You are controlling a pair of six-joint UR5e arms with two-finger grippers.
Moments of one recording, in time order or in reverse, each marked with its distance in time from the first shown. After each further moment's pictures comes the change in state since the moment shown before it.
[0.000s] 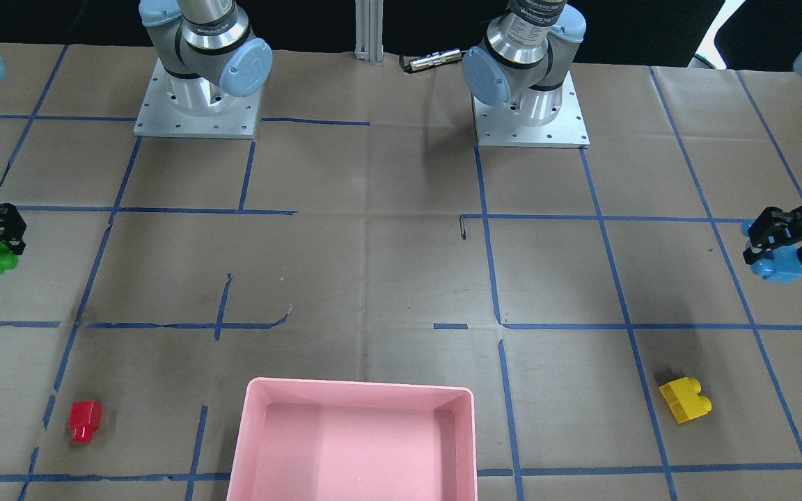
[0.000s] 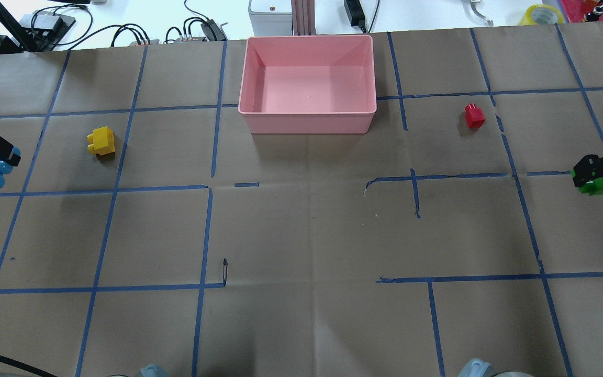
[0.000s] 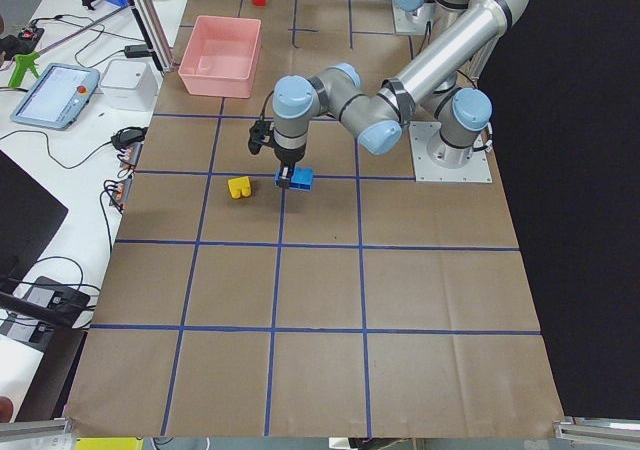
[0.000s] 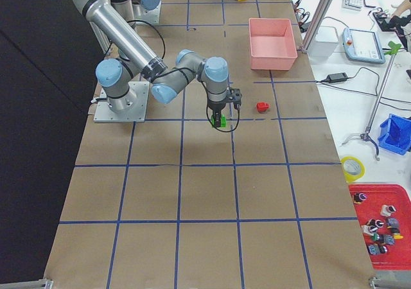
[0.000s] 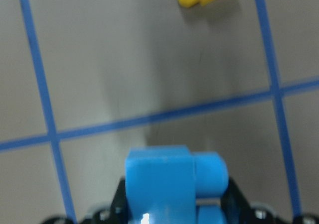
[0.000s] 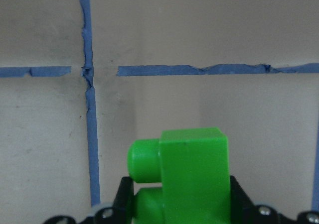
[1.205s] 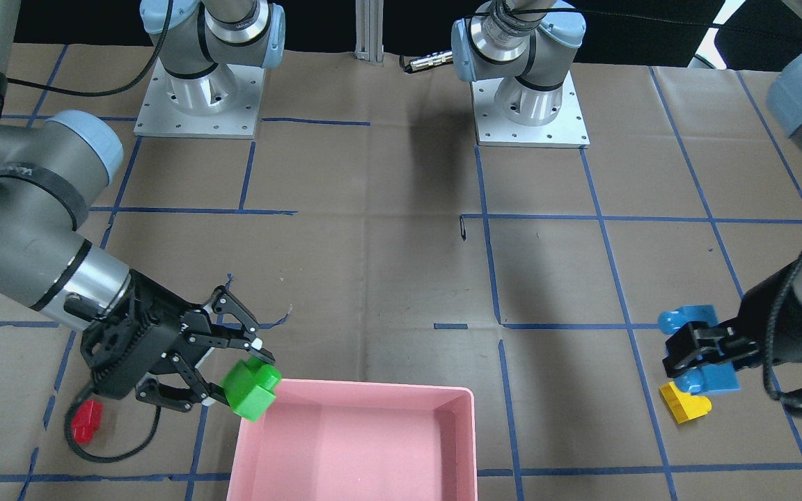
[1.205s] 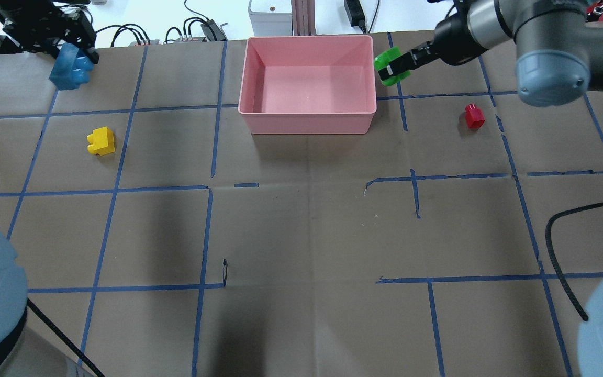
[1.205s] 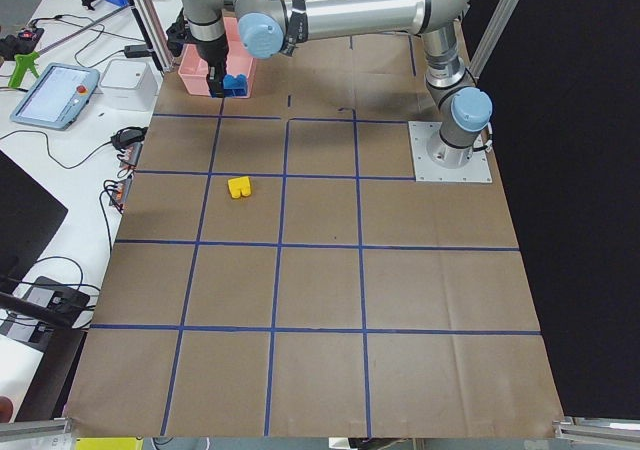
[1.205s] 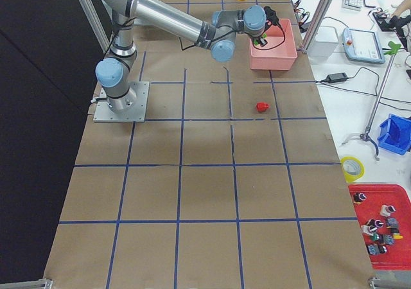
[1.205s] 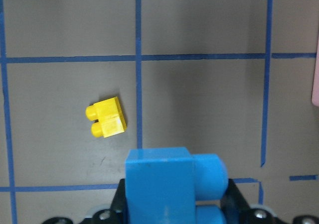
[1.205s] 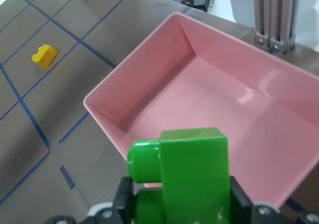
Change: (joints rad) left arm -0.455 -0.323 0.581 -0.235 -0.006 -0.624; right arm 0.540 0.371 -0.465 -0.115 0.724 -0.029
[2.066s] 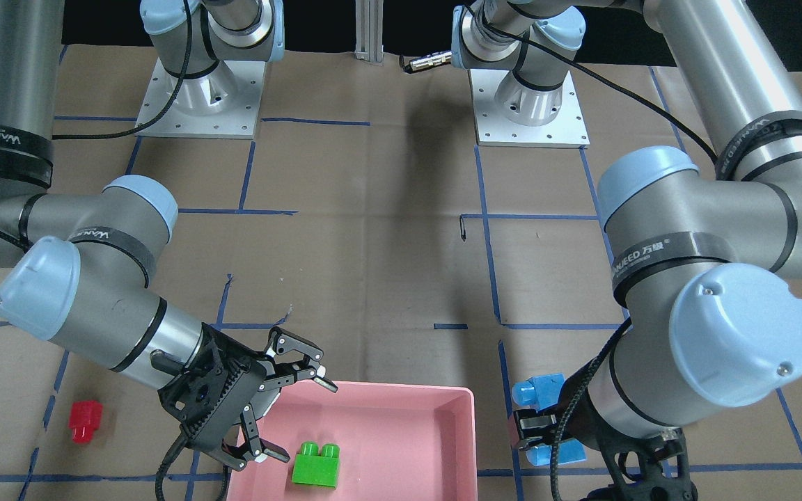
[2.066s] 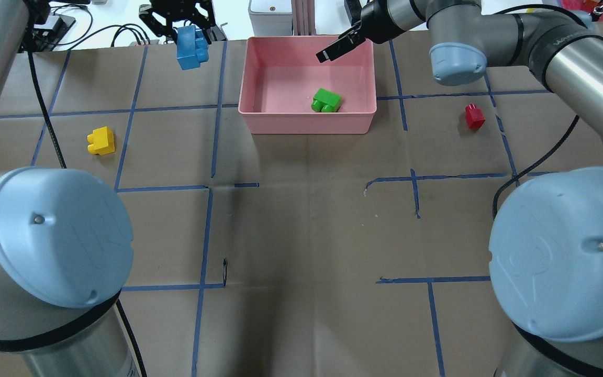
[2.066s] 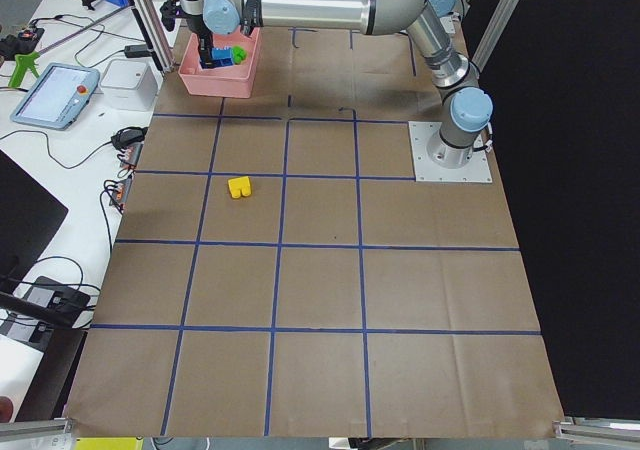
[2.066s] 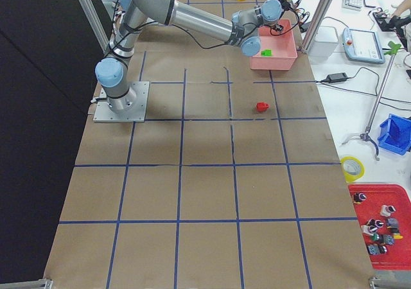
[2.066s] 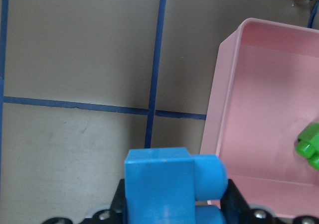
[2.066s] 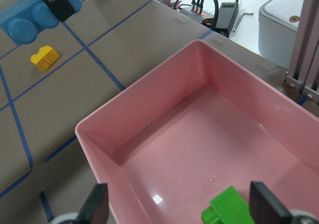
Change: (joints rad) left arm -0.197 -0.186 0.150 0.059 -0.001 -0.276; right arm 0.077 0.117 -0.108 -0.063 -0.016 -0.011
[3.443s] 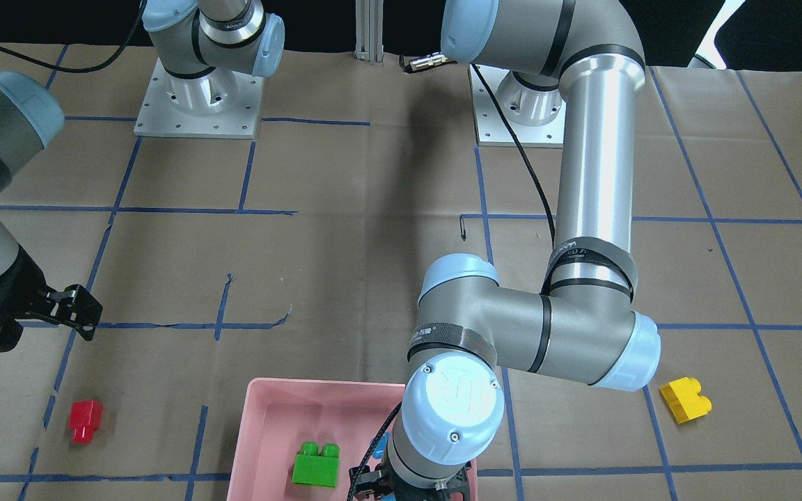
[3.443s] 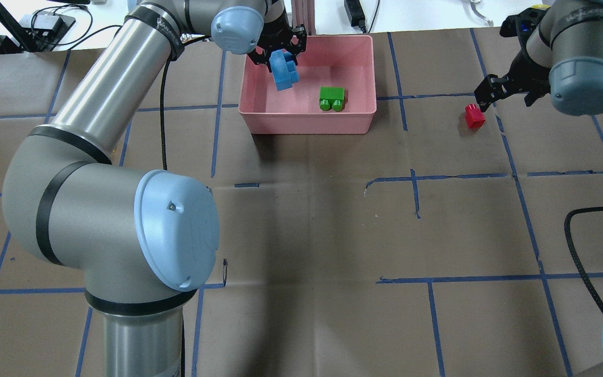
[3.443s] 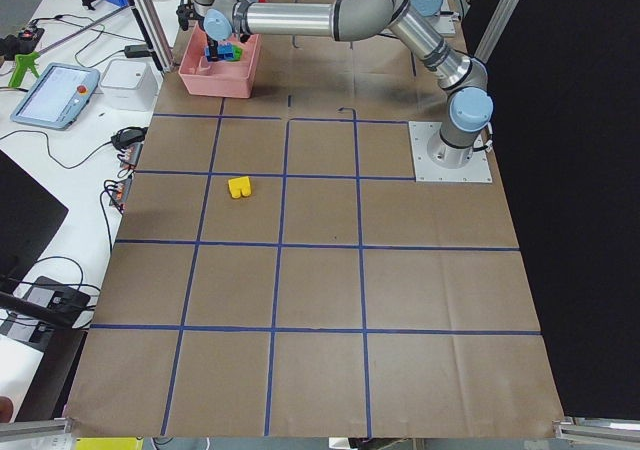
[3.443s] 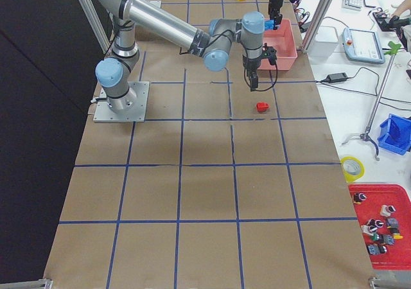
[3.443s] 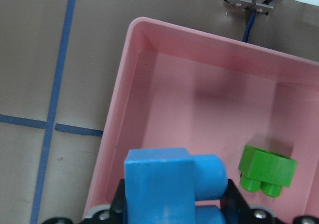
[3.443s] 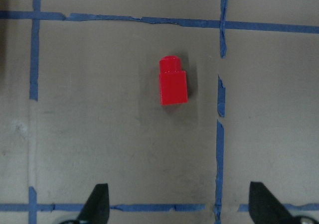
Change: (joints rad) left arm -0.192 -0.227 0.063 0.257 0.012 -0.275; right arm -0.268 -0.248 0.305 0.124 -0.744 0.405
